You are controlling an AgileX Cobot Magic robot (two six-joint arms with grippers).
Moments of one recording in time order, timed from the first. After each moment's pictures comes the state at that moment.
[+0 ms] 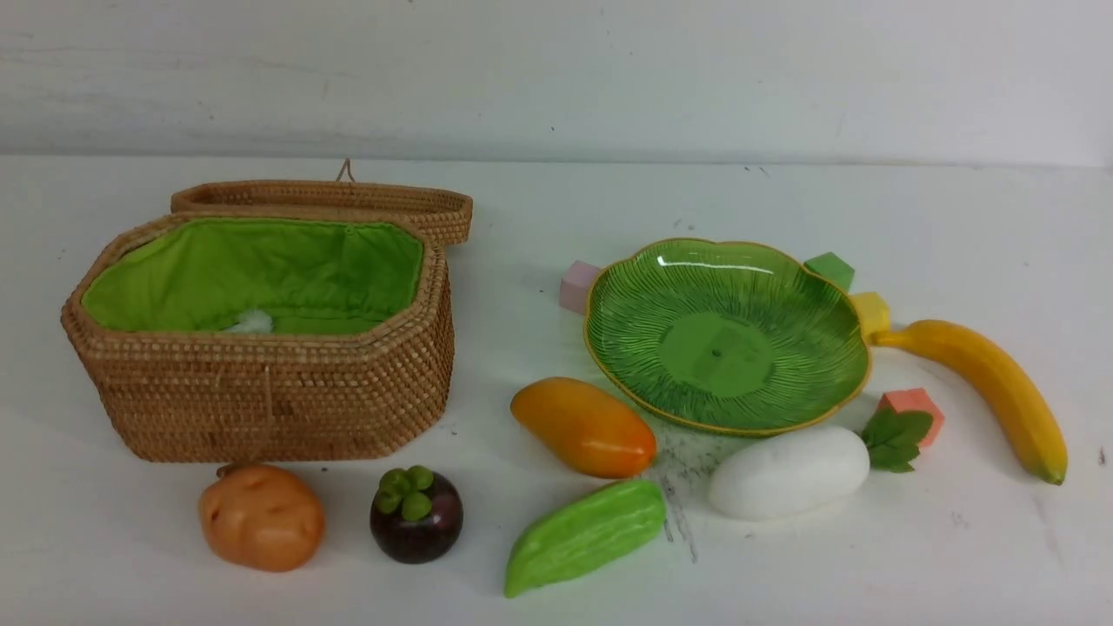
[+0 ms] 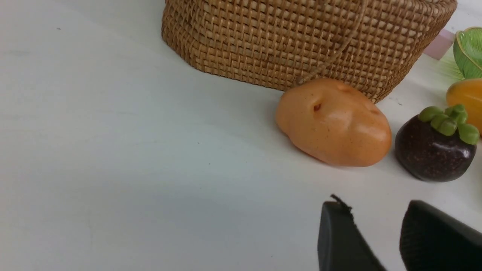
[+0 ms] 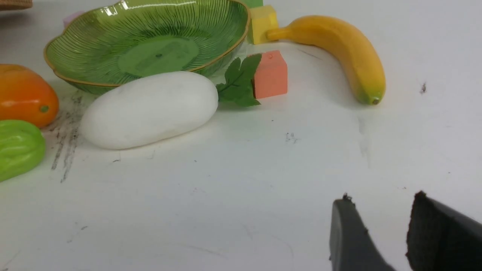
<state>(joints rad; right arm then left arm) 0.00 -0.01 0.02 0.11 0.39 -0.02 -0.08 -0.01 0.03 -0.06 0.37 -0.30</state>
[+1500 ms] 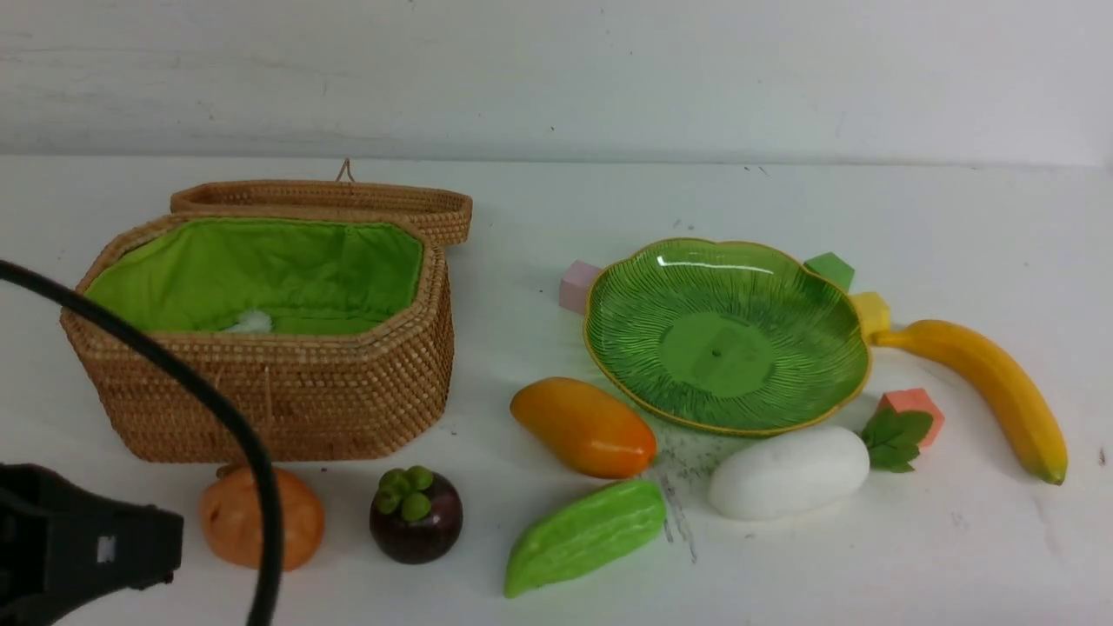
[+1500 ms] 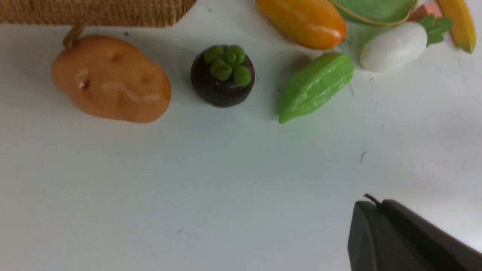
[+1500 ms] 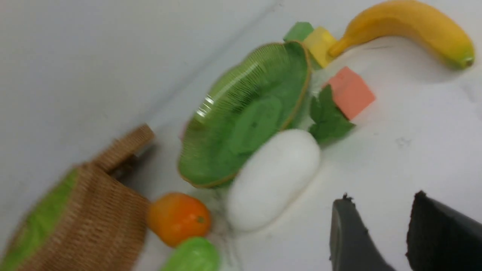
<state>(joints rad) 0.00 -0.01 0.03 0.61 0.25 0.19 -0.08 0.74 -0.78 -0.51 1.01 0.07</state>
